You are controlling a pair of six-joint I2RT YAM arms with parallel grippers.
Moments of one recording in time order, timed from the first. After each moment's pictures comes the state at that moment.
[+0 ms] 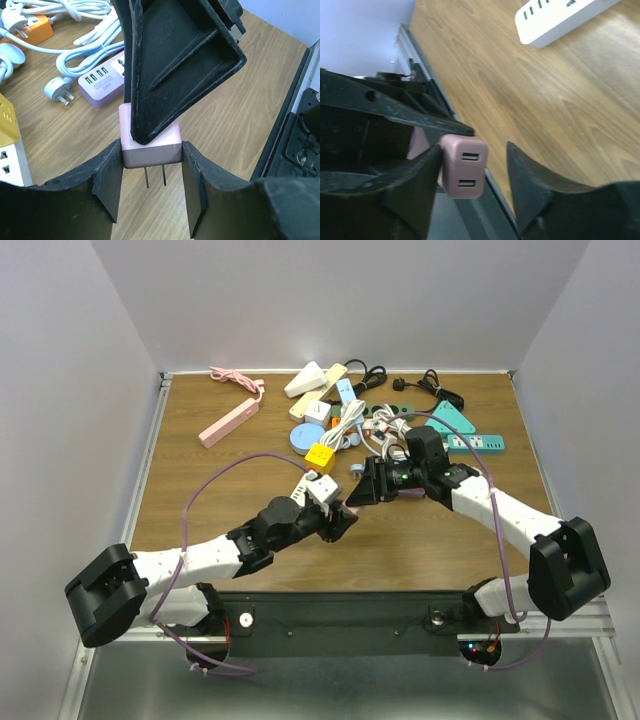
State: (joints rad) left arm -1.00 1.14 0.47 0.51 0.00 -0.18; right arm 0.49 1.36 0.88 -0.17 -0.79 0.47
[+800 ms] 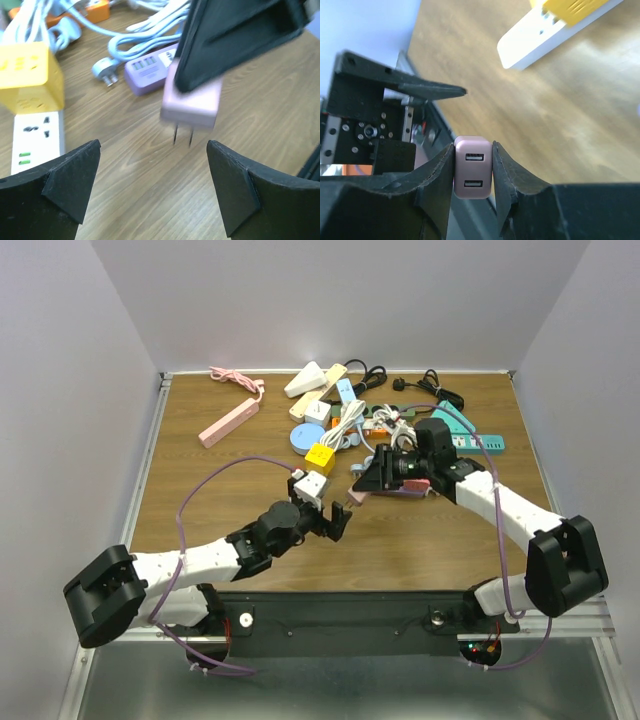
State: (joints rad) left arm -1.01 1.13 0.44 0.50 -0.24 -0.25; right arm 0.44 1.38 0.90 -0.13 -0.79 0.52
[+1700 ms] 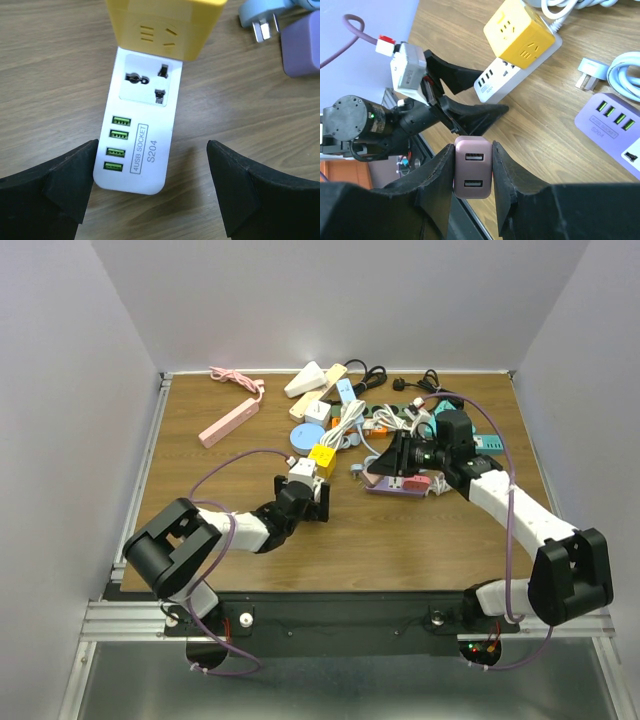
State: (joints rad) left arm -0.80 1.54 0.52 0.47 -0.37 -0.40; right arm 0.31 1.33 0.93 -0.13 -0.71 0.50
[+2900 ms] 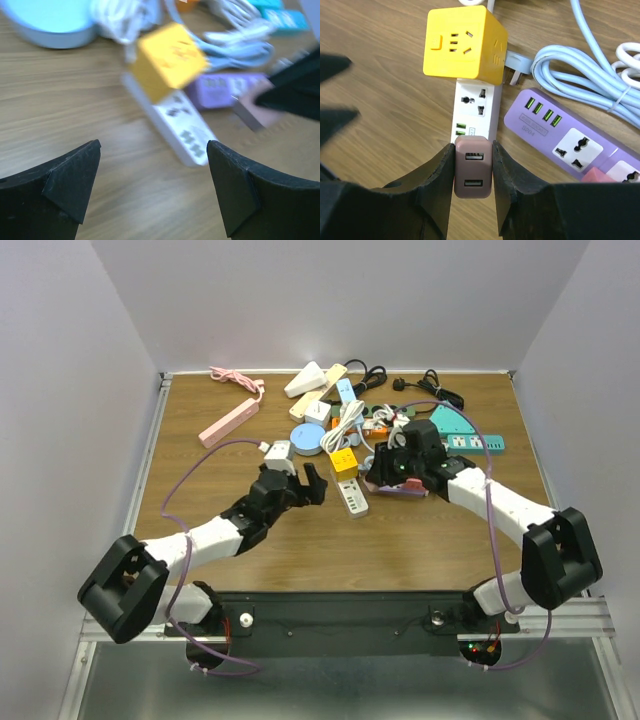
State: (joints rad) left arm -0.76 1.27 0.53 0.39 -0.19 -0.53; right arm 0.46 1.42 0.94 -0.20 -0.28 0.28
